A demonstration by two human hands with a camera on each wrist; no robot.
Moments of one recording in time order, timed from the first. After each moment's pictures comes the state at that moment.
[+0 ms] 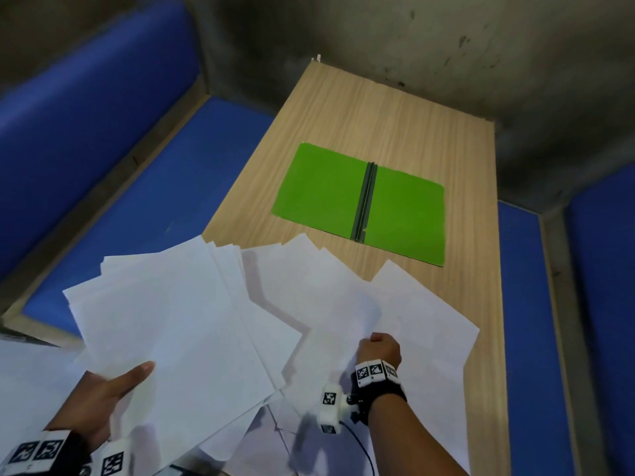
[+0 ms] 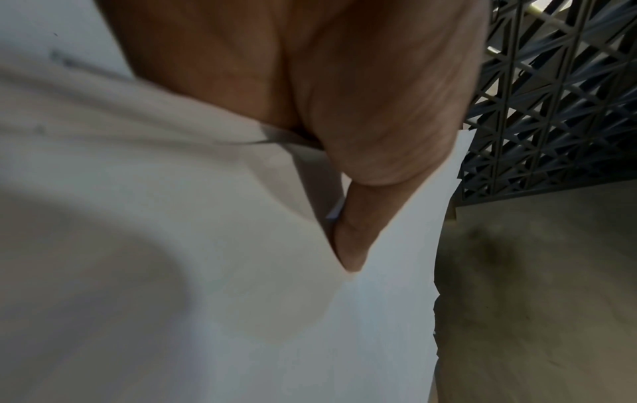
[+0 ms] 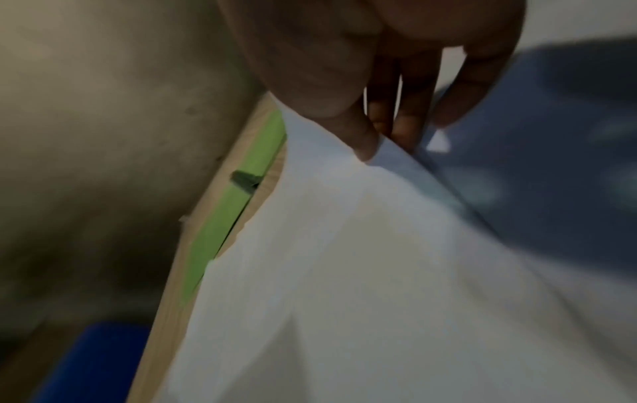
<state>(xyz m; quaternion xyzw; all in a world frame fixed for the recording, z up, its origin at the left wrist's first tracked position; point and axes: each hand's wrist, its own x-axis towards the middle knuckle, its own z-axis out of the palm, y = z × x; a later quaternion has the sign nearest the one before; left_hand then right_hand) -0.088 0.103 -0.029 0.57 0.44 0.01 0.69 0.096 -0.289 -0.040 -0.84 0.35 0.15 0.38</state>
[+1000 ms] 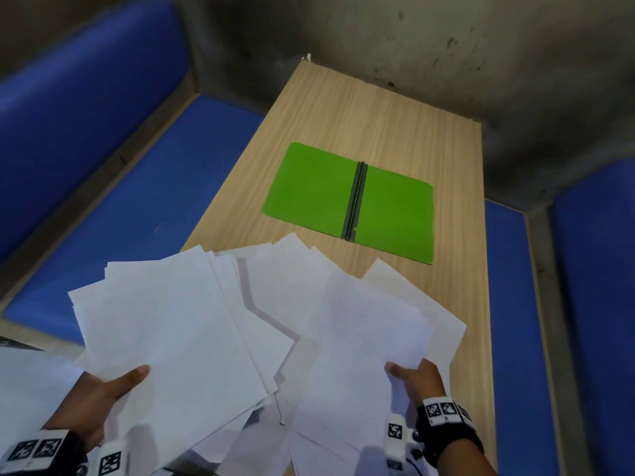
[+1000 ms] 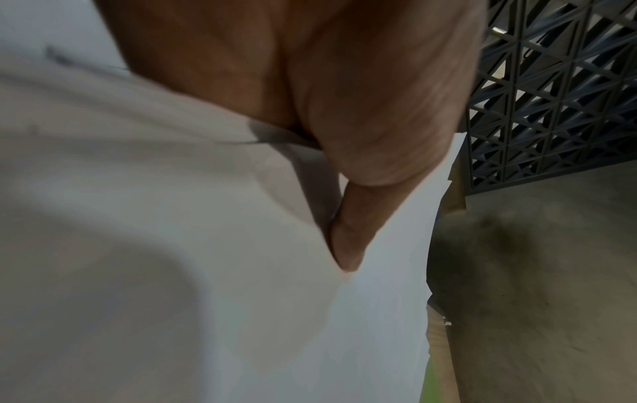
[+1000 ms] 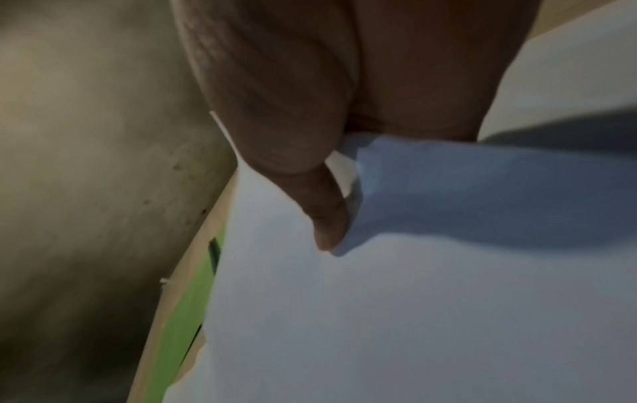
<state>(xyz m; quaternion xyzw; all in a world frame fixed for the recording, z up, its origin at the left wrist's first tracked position) -0.086 0.103 -0.046 0.61 0.44 -0.01 0.66 0.077 -0.403 -0.038 -0.81 0.31 0.22 0.44</state>
